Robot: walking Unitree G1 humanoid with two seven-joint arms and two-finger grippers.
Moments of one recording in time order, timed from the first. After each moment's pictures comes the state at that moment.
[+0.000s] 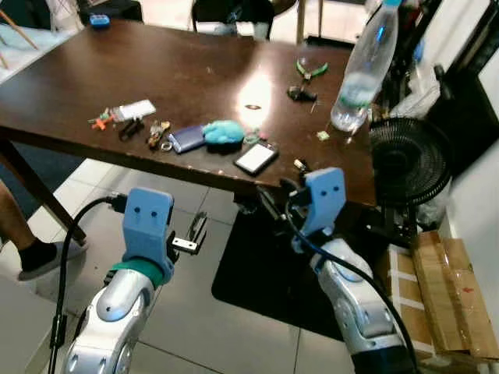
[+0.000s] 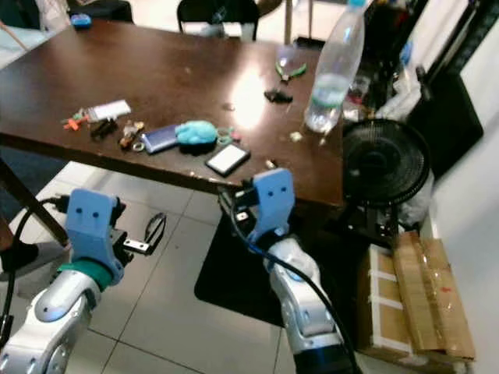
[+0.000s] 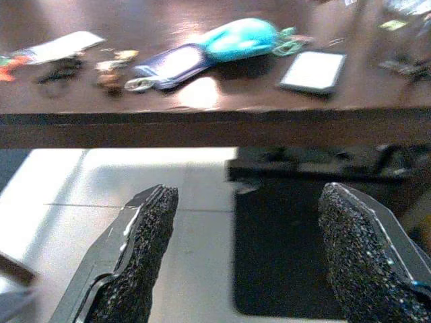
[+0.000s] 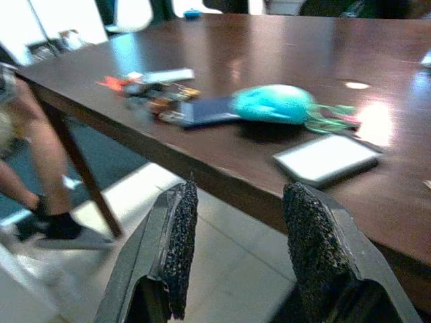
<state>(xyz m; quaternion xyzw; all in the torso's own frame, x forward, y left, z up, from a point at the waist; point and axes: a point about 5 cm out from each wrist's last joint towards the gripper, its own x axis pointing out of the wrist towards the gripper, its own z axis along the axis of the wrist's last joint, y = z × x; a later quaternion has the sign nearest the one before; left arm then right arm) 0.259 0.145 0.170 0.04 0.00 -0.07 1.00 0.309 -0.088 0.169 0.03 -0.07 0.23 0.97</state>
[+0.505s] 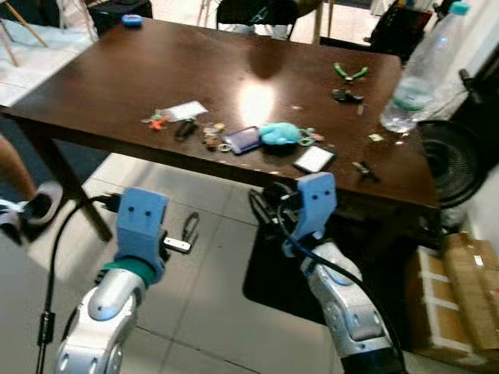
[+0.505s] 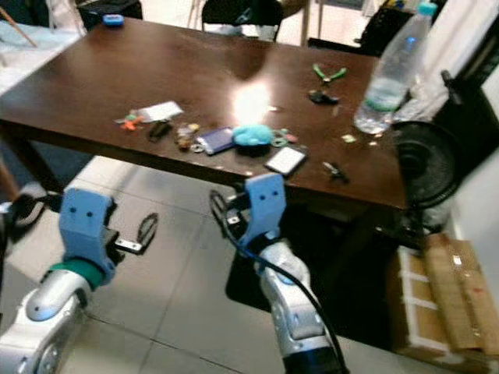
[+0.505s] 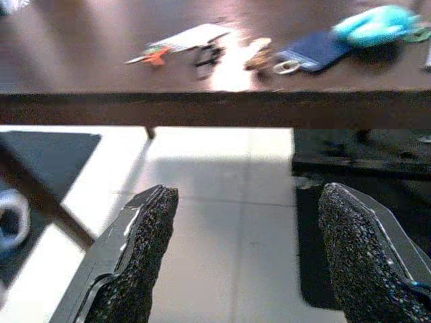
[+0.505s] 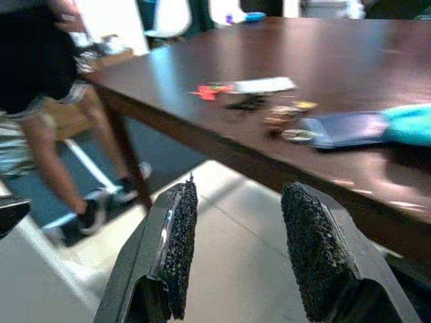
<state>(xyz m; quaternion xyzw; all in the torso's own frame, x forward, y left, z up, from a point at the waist) 0.259 0.147 0.170 0.04 0.00 -0.07 1.00 0.309 -0.085 0.167 0.02 -0.07 0.24 0.97</state>
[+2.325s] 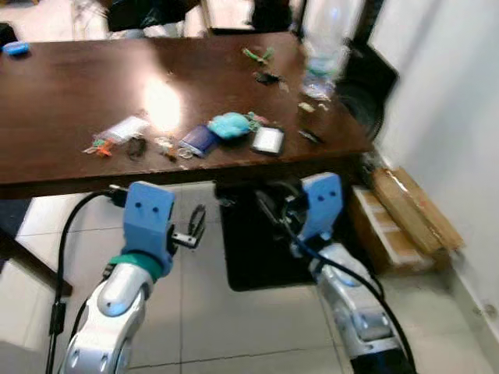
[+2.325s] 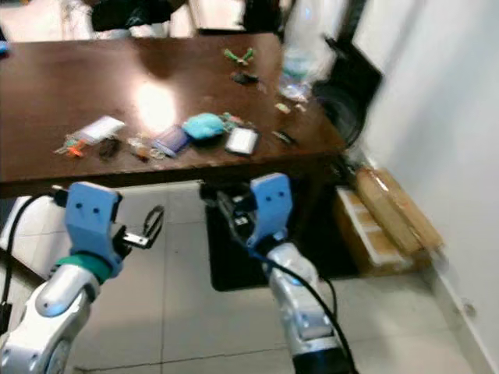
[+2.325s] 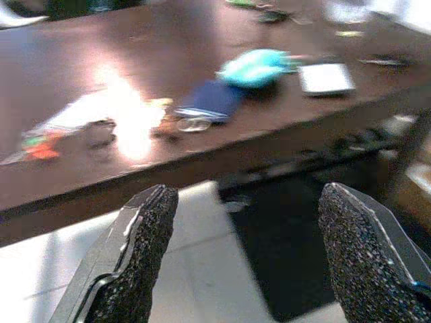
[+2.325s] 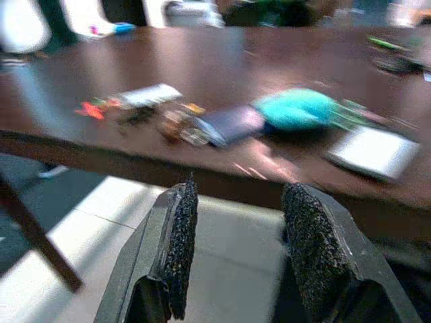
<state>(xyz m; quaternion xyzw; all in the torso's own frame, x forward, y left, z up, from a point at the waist) 0.263 0.146 0.177 0.06 -0.03 -0.06 1.00 0.312 -0.090 0.168 0.02 -0.08 0.23 0.97</state>
